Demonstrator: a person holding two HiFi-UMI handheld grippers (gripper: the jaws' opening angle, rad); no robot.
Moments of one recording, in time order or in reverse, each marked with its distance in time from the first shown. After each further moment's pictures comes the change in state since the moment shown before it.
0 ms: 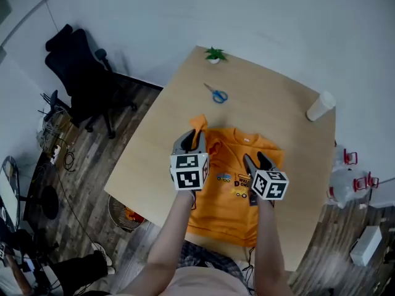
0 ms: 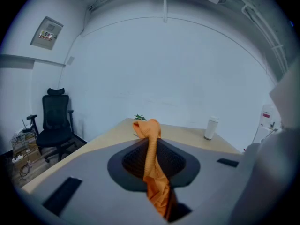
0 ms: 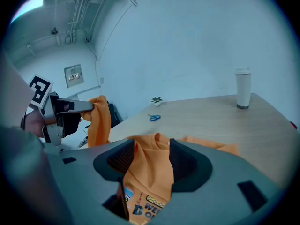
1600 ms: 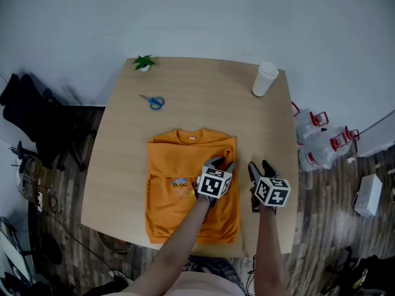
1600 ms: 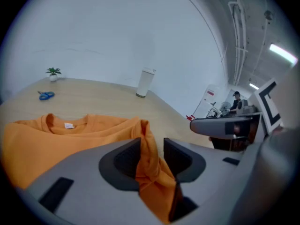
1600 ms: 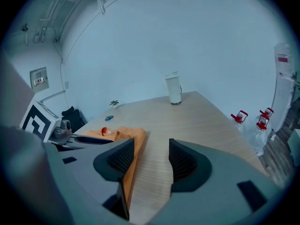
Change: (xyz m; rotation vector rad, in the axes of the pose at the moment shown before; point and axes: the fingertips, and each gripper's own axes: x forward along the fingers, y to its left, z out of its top) left arm 0.059 -0.313 -0.173 0.155 0.408 -0.650; right arm -0.144 -0.181 -0.050 0.177 -0.021 -0.366
